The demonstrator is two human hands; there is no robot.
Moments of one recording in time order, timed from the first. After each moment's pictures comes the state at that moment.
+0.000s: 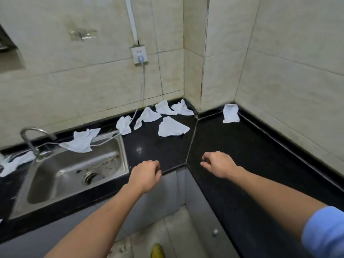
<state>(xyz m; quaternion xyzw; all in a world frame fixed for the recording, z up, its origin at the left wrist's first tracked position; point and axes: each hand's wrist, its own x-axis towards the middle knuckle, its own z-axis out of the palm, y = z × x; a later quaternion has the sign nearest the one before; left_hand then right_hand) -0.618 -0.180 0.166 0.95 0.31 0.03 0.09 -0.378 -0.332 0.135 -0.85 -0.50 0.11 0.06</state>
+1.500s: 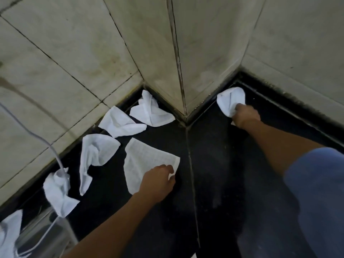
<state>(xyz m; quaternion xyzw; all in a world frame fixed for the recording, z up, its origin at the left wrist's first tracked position) -0.238 0.078 0.030 0.95 0.17 -0.18 0.20 0.068 -0.113 -0.037 -0.97 -0.10 0.22 0.09</state>
